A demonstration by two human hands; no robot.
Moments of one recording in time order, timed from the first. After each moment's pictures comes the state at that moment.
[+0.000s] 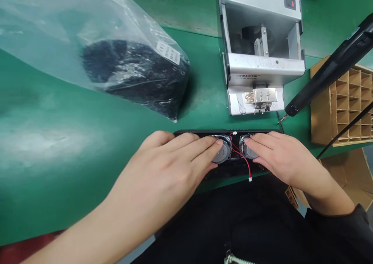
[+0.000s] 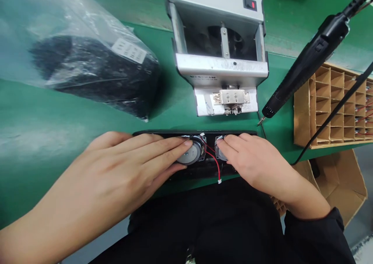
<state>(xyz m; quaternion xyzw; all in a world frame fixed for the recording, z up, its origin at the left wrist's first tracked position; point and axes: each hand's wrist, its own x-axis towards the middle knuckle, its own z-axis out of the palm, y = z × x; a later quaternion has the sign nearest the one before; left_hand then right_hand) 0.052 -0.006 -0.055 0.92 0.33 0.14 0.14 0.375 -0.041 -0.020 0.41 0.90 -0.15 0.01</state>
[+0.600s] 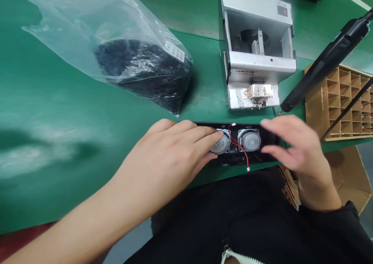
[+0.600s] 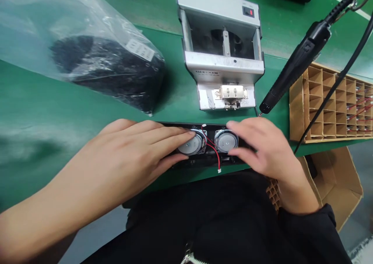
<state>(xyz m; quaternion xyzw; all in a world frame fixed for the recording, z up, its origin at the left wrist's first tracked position) 0.051 0.006 -0.057 0.93 0.31 0.11 0.15 0.395 -0.049 -0.023 0.50 0.83 -0.11 -0.22</state>
